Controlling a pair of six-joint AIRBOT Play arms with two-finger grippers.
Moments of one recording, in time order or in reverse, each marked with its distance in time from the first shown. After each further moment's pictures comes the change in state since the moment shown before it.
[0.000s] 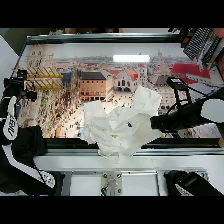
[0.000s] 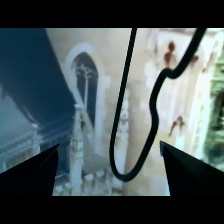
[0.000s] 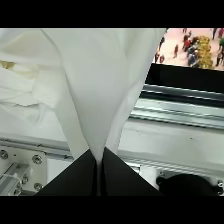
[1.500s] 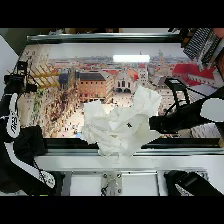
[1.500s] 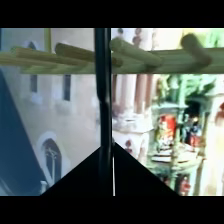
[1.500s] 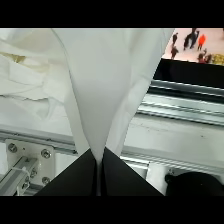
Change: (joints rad) left arm -0.021 -0.013 0.108 -0.009 0.094 0.015; right arm 0.000 -0.003 0.000 0.037 0.000 0.004
